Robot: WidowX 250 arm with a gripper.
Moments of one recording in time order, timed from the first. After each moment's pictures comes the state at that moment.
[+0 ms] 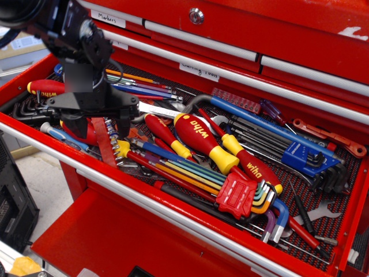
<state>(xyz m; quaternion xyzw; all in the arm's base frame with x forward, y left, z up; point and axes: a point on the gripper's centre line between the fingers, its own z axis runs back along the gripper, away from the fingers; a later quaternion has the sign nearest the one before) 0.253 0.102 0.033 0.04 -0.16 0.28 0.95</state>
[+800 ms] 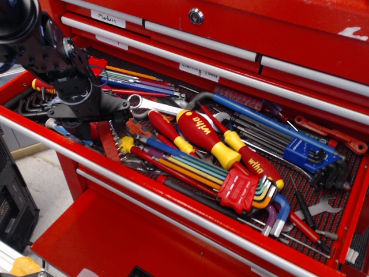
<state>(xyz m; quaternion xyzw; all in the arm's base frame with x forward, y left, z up) 0.267 0.119 0.005 0.00 -0.20 0.29 0.94</state>
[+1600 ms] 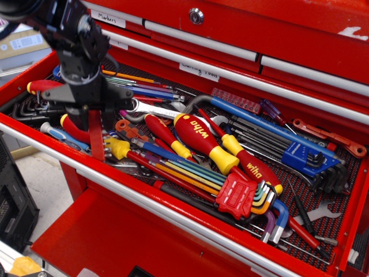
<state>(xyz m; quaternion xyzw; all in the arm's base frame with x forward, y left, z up) 0.257 0.111 0.047 0.07 -0.15 0.28 0.95</state>
